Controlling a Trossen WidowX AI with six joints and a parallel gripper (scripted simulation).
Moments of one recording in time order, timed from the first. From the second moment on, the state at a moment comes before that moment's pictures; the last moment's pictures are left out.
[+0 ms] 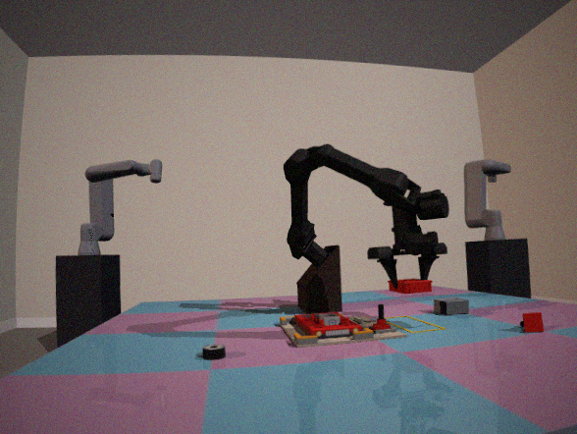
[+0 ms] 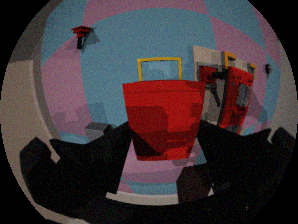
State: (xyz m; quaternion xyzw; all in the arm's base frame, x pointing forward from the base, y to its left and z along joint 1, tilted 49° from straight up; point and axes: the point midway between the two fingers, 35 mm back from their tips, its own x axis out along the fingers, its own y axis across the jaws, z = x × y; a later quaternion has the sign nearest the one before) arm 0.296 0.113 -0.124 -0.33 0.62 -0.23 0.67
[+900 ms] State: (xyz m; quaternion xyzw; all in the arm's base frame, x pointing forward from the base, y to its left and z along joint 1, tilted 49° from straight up) arm 0.299 0.096 -0.139 -0.33 0.62 -0.23 0.67
